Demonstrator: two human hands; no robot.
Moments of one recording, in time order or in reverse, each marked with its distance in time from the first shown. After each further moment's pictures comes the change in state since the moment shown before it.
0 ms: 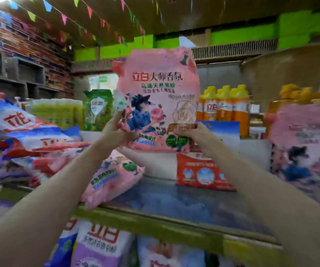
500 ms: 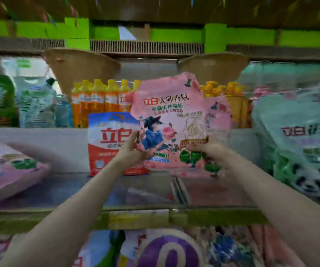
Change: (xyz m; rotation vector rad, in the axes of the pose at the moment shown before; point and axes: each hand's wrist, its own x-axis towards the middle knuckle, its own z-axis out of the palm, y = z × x) left_hand -0.047 0.002 0.283 -0.223 -0.311 -0.050; right_hand -0.139 0.018 -0.264 -0.300 0.258 0.190
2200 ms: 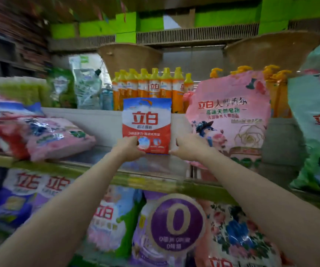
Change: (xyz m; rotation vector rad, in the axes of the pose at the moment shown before) left_hand -0.087 0.036 -0.016 1.152 0.135 -0.360; right_hand -0.053 -0.021 0.077 -1.108 -0.265 -0.342
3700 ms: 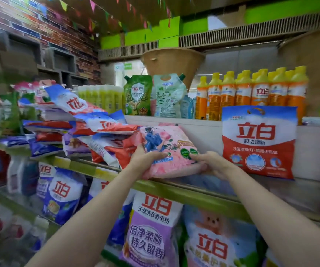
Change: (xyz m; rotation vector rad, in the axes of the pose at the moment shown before) left_hand 0.054 -0.308 -0.078 -1.002 0.102 -0.253; right_hand 0.180 -0.241 0.103 1.330 -0.269 0.118
